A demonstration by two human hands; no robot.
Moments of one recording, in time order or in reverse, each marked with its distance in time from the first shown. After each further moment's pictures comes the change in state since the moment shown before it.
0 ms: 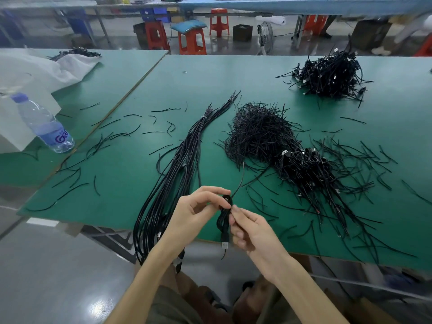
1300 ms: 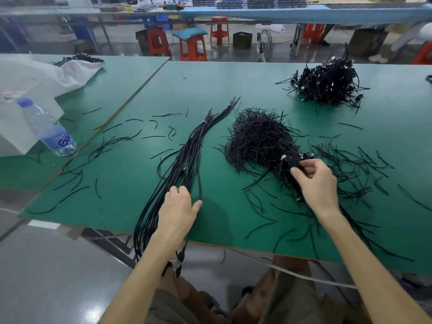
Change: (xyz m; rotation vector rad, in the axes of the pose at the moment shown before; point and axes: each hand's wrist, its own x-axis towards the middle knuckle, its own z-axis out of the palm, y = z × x) left_hand 0.025 -0.030 -0.018 1.034 0.137 -0.470; right_hand 0.043 -0.097 -0.104 -0.827 0.704 -0.506
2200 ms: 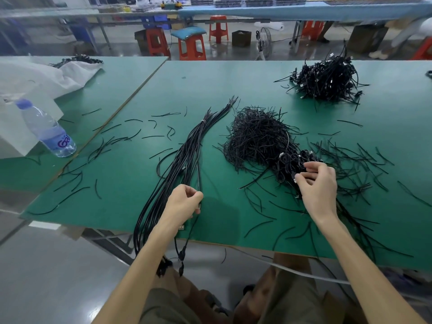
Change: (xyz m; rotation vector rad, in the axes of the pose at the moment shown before) left_hand 0.008 0.008 -0.008 -0.690 -0.157 -0.201; right_hand -0.005 0.024 0.003 0.007 0.082 -0.013
